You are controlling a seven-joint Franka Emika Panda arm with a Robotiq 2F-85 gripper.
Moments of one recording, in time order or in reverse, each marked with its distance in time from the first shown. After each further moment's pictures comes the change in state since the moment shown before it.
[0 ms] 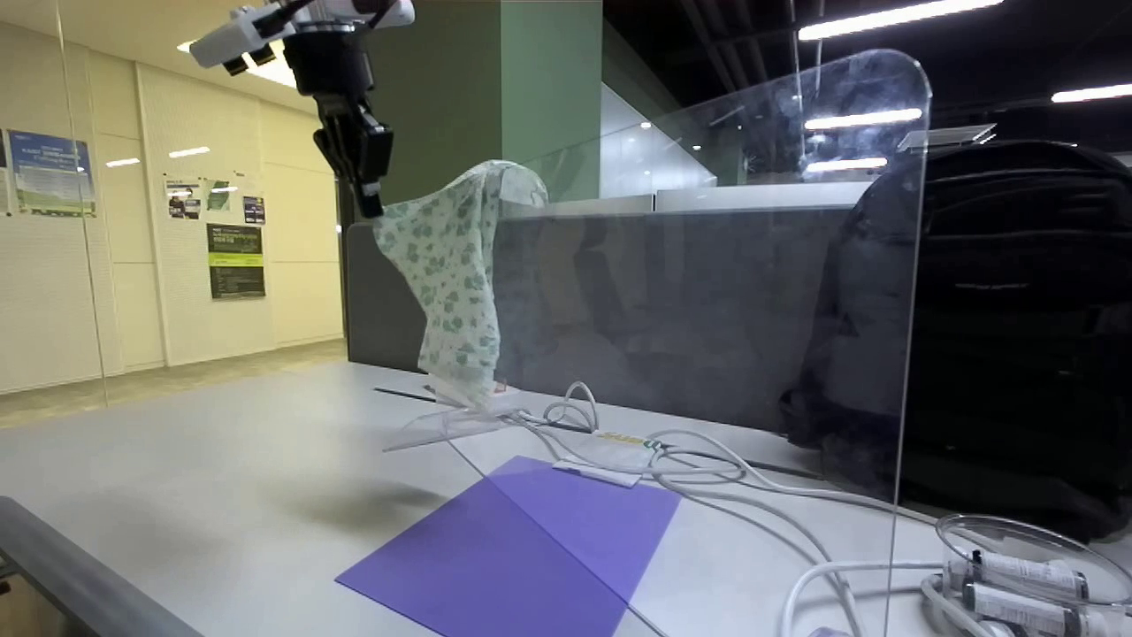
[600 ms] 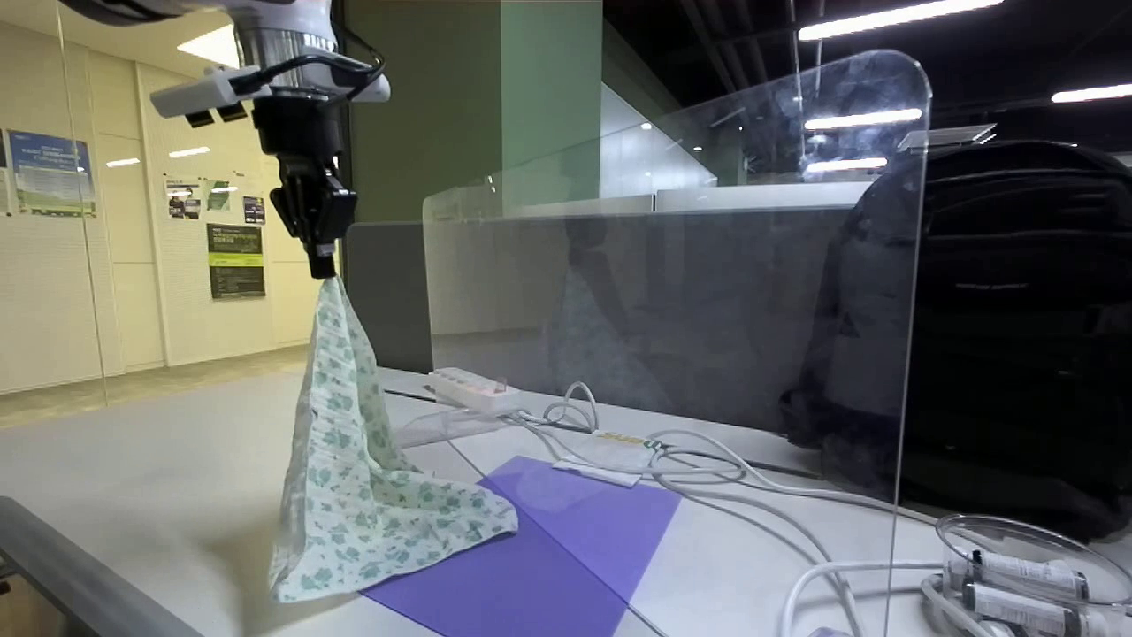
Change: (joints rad) arm 0.073 0.094 0.004 -0.031 0.019 -0.053 -0.055
